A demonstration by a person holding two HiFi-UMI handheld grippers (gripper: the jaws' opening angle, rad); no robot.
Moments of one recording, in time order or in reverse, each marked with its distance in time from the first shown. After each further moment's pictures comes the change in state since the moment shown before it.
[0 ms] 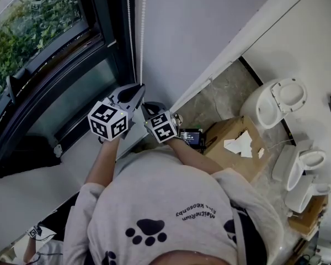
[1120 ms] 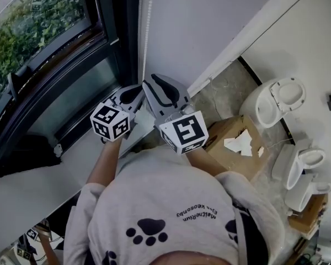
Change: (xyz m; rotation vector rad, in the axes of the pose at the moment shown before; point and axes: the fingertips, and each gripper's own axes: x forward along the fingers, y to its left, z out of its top) left arm -0.006 -0.004 -0.007 -0.022 -0.042 -0.020; right arm -0.158 0.012 0.206 -0.101 -0.571 -0.063
